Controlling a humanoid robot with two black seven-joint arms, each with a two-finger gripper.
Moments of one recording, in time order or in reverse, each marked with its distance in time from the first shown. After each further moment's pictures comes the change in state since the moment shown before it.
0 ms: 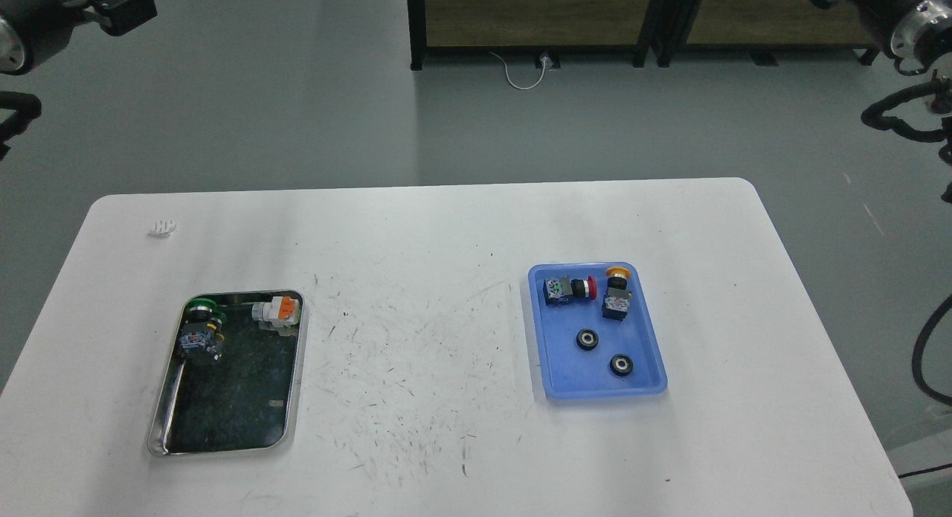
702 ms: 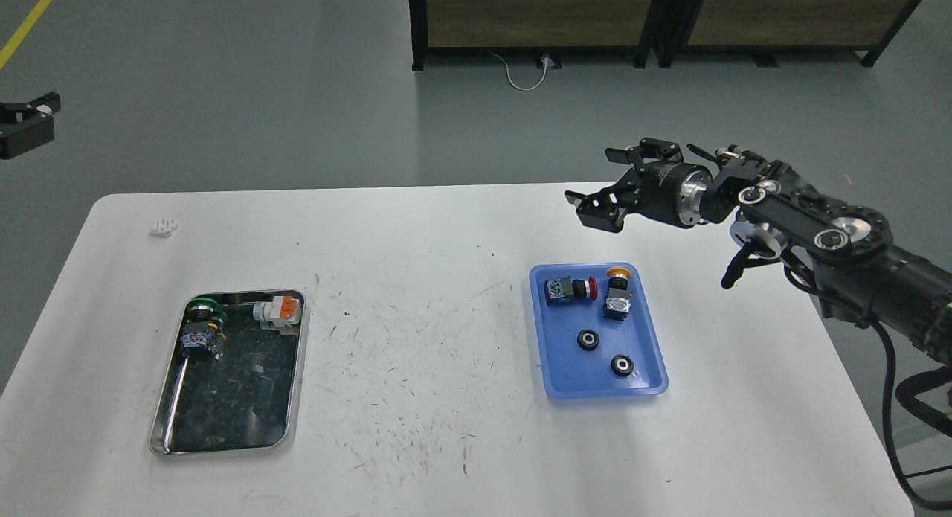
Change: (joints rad) left arm 0.176 0.291 0.153 -0.046 0.032 -0.157 -0.165; right arm -0.189 0.146 -0.330 0.326 -0.198 0.134 0.003
